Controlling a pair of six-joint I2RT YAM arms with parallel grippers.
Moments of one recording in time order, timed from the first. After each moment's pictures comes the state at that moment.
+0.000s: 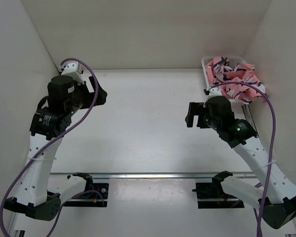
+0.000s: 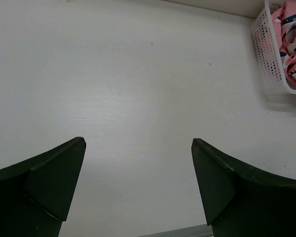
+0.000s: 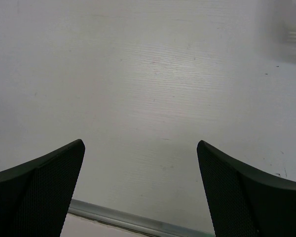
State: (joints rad) left arm -0.28 1.07 1.52 -0.88 -0.06 -0.35; right arm 0.51 0.94 1.06 -0.76 0.13 0.32
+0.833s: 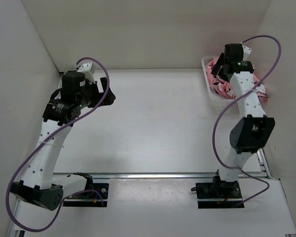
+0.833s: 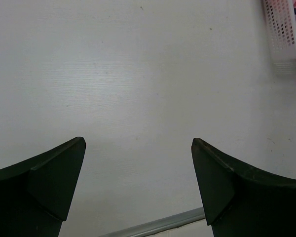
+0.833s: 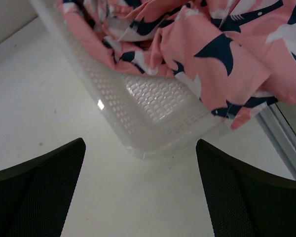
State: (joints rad) left arm -0.28 1.15 1.47 -0.86 0.05 -0.32; right arm 0.04 1.80 1.88 -0.85 0.37 0.42
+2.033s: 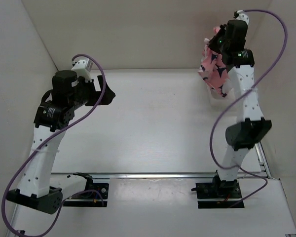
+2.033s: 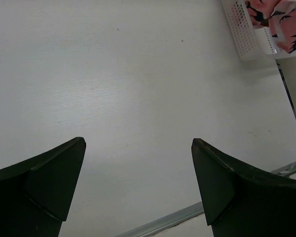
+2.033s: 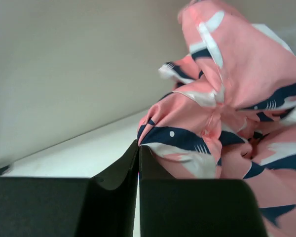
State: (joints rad) left arm -0.27 1.15 1.54 -0.86 0.15 -0.27; right arm 0.07 1.98 2.28 -0.62 0.07 0.48
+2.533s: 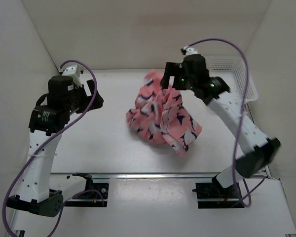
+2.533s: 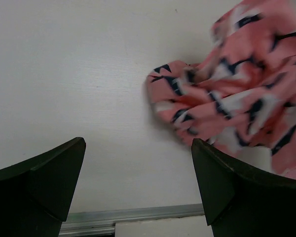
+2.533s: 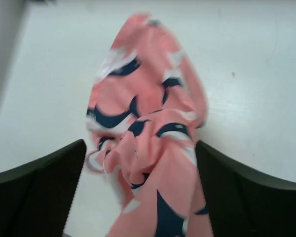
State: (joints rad) left arm -0.22 1.09 1.56 -1.04 -0.04 -0.35; right arm 0.58 1.47 1.68 -0.64 0.09 0.41
